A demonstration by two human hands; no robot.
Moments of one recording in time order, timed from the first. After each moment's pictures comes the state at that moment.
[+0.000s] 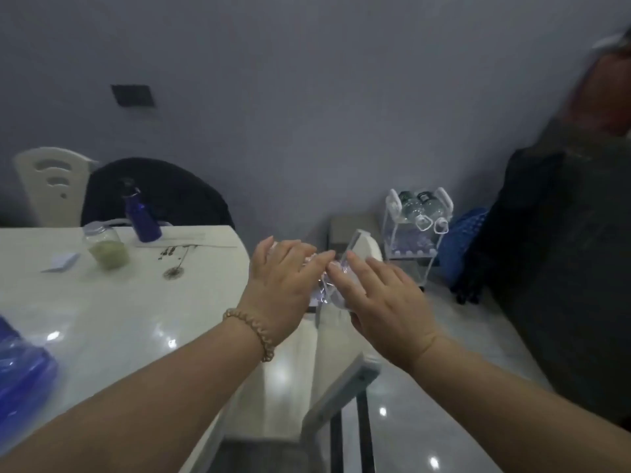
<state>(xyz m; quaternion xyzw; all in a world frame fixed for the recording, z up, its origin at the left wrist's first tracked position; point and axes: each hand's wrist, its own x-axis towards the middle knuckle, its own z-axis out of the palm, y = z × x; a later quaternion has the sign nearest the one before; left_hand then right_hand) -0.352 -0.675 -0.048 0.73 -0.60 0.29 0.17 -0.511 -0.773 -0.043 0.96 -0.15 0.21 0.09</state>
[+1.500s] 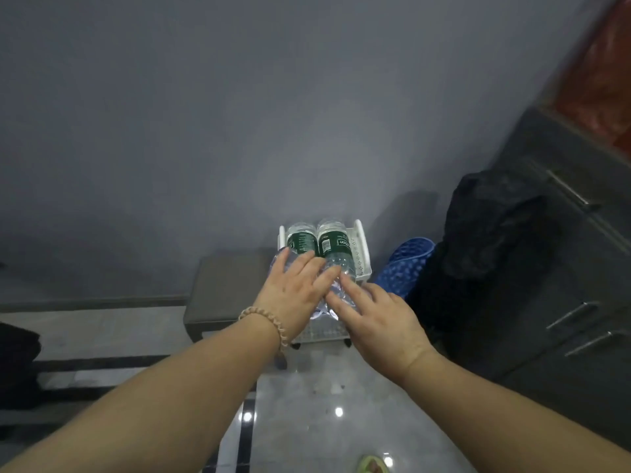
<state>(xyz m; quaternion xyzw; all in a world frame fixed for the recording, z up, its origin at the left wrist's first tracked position) -0.328 -1.449 -0.157 0.73 -0.67 0.12 -0.01 -0.501 -1.517 -0.150 0.97 -0.22 0.00 0.04</state>
